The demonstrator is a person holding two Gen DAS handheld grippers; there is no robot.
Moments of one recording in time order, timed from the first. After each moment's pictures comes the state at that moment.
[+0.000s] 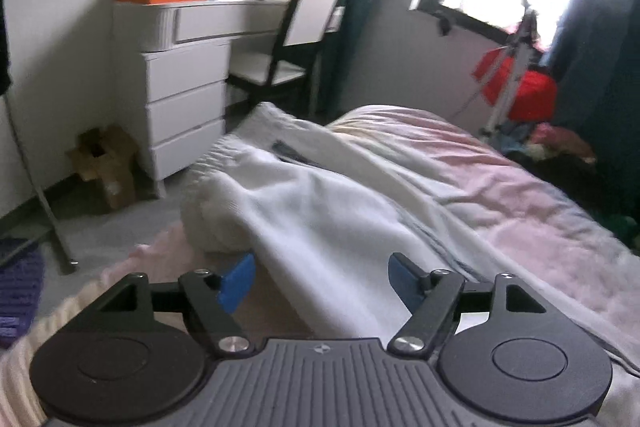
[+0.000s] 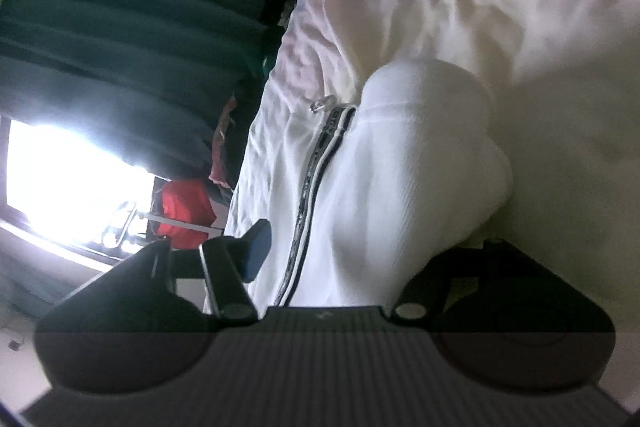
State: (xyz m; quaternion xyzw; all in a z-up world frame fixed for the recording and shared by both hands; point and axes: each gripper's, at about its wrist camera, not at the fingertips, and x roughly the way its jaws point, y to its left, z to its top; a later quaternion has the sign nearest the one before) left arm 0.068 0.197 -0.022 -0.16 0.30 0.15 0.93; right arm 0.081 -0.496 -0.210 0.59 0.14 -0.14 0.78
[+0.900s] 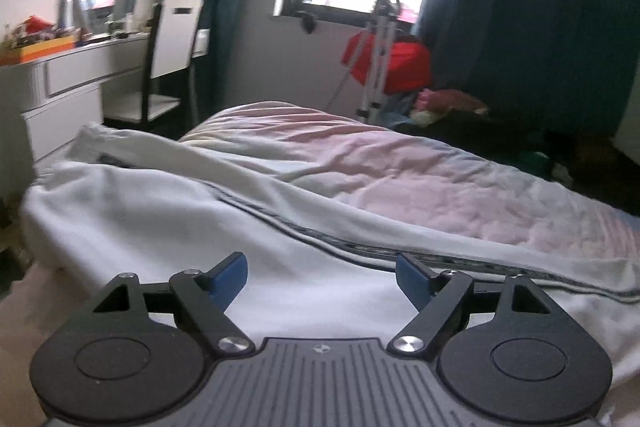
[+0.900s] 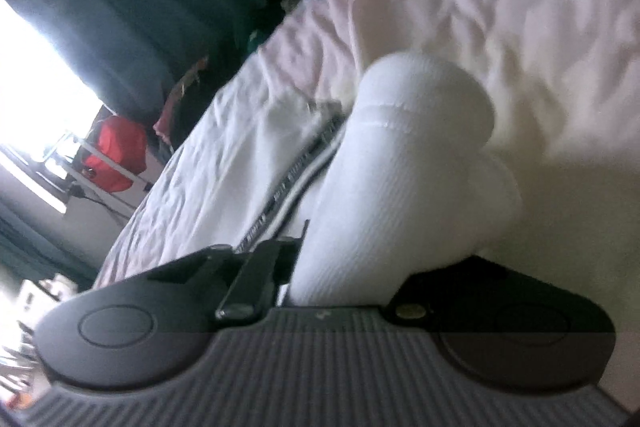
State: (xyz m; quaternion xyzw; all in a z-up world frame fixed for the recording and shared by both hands) left arm 0.097 0.090 -0.071 -0.06 0.27 -0.01 0.96; right arm 0.116 -0.481 -0.180 0.41 0.21 -0.20 0.86
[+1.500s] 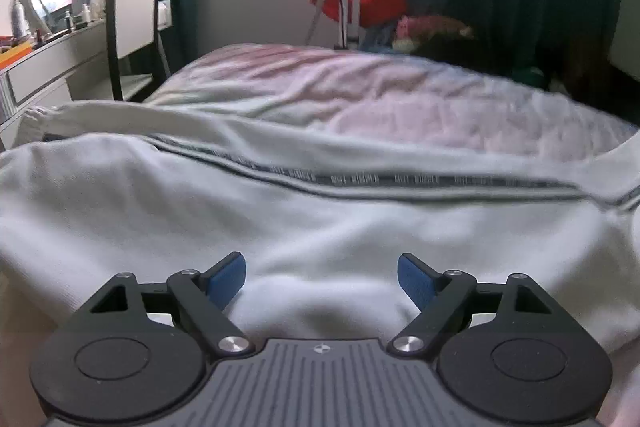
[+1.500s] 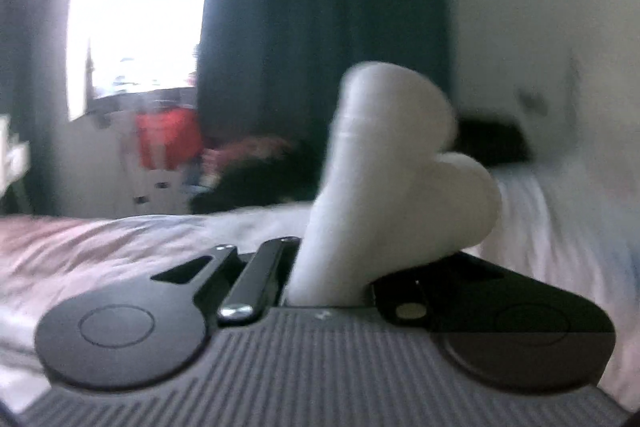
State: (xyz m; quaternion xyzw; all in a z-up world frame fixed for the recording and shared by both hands) left arm 0.131 0.065 -0.111 0.01 0.34 -0.02 0.94; right arm 0.131 -0.288 -0.056 -0.02 0.07 -0.16 0.98
